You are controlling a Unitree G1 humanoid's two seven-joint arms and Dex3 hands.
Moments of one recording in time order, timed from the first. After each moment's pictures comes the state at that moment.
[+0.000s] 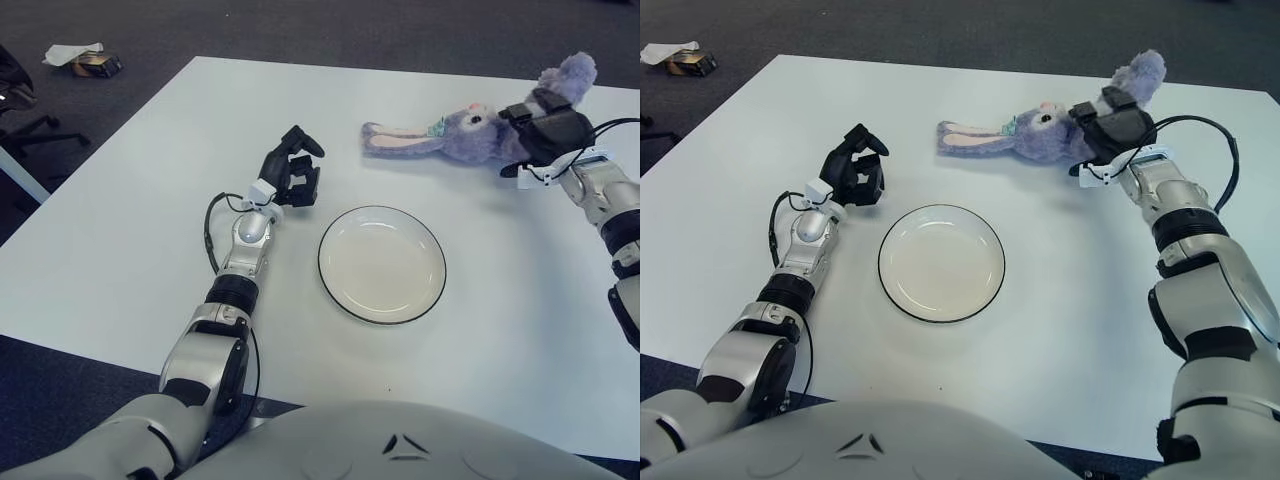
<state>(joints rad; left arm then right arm) -0.47 0.03 -0.02 0.74 0.01 -0.64 -0.13 -0.86 -0.79 0.55 1.03 -0.88 -0.40 -0.25</state>
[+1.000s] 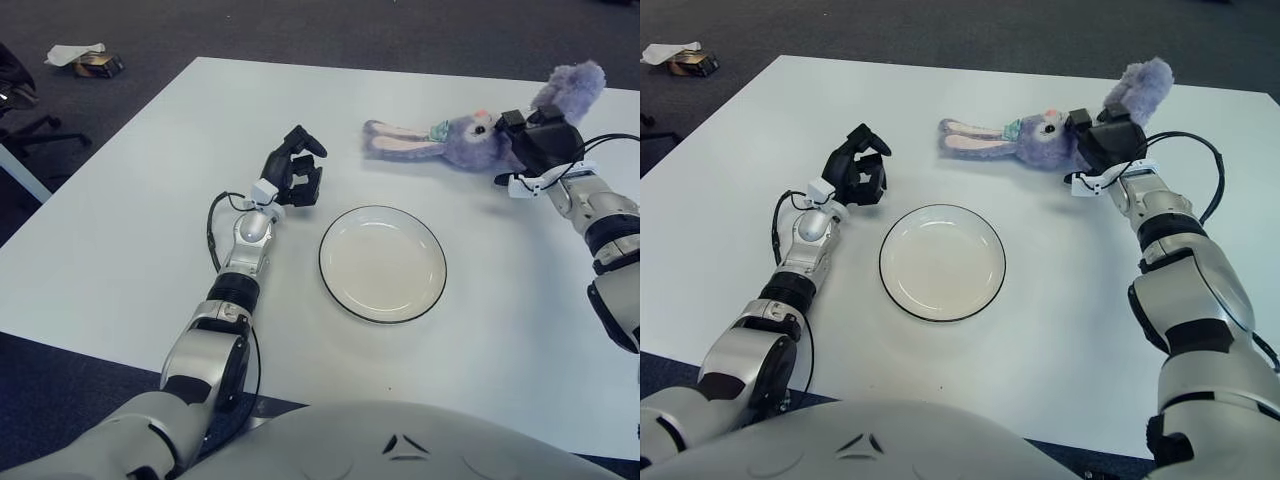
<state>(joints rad) -0.48 0.02 -0.02 0.76 0.02 -0.67 -0.13 -0.88 -0.69 0.59 1.24 -0.88 -0.34 -0.54</state>
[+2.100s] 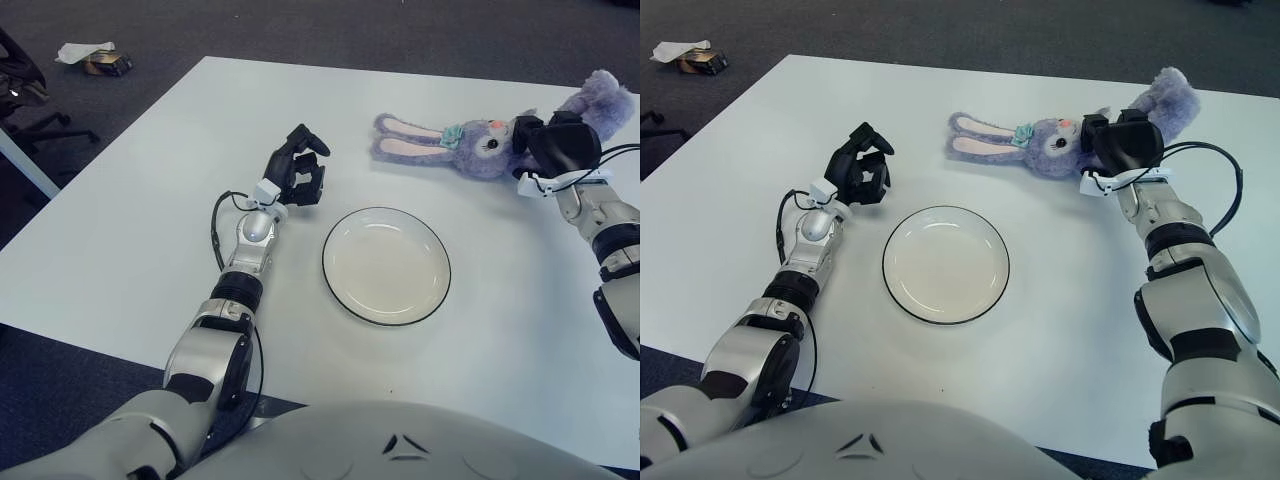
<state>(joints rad) -0.49 0.02 -0.02 0.79 0.02 -0.69 -0.13 -0.81 -0.73 0.50 1.18 -0.79 -0.39 -0.62</state>
